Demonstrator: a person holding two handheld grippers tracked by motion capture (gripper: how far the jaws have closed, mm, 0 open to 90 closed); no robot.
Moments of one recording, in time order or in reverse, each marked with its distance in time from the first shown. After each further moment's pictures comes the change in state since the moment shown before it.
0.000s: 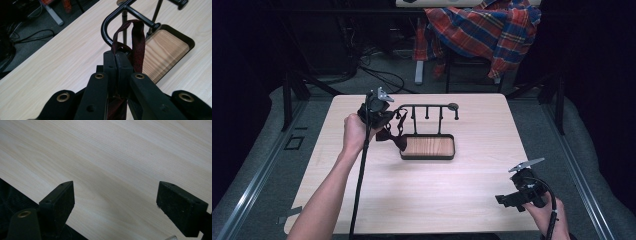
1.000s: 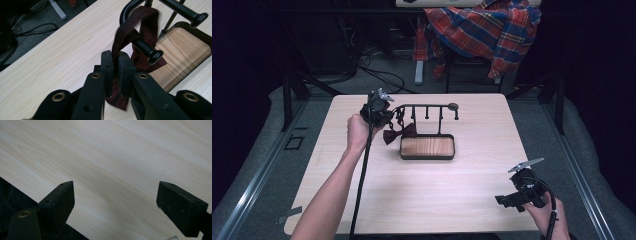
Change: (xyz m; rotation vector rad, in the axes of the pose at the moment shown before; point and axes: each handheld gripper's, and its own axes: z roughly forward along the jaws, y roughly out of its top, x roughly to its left) left arm 0.013 -0.007 0.029 0.028 0.025 -0.037; right arm 0.001 0.000 0.001 0.000 0.016 0.006
